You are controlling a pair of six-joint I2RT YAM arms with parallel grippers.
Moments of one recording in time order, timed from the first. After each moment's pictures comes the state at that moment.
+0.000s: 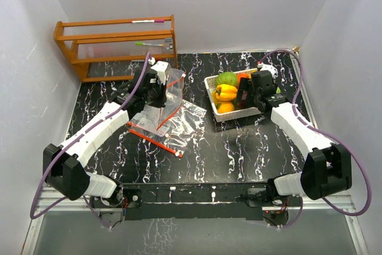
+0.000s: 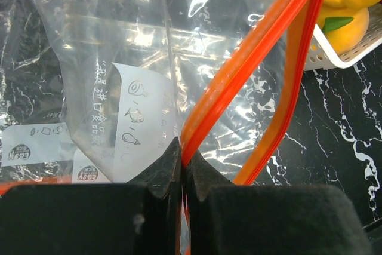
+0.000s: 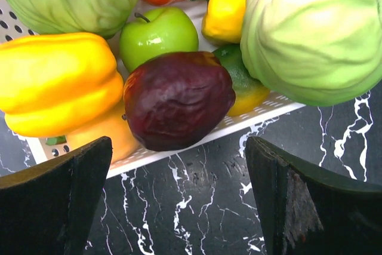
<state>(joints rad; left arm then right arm) -0.53 1.37 1.20 -0.53 -0.03 -0.17 0.26 1.34 1.02 -0.44 0.24 0.36</state>
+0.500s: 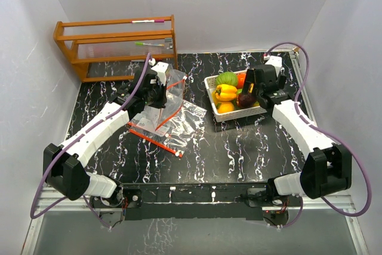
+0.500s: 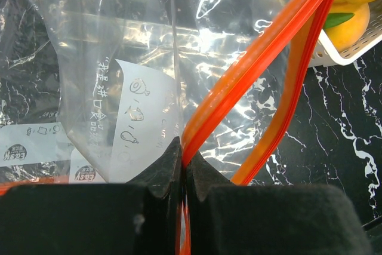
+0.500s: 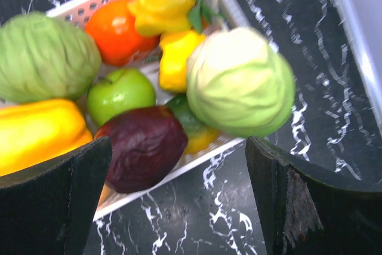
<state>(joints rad) -0.53 1.37 1.18 -0.51 -0.01 -0.17 0.24 1.34 1.05 -0.38 0.40 0.31</state>
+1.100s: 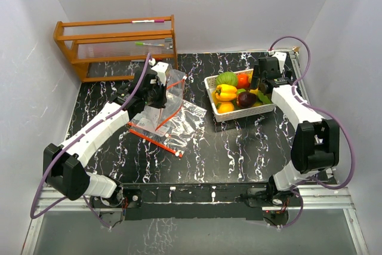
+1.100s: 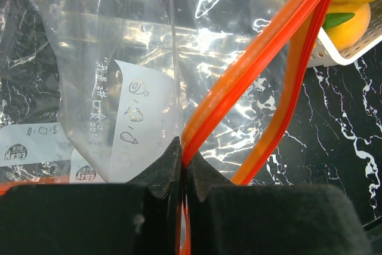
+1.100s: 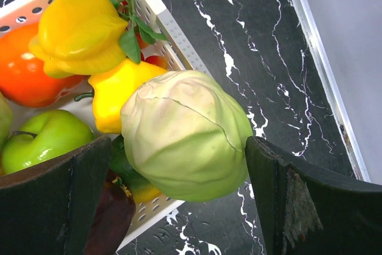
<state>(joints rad) -0.53 1.37 1.18 -0.51 -0.01 -0.17 0.12 1.57 1.21 -0.40 0.47 0.24</state>
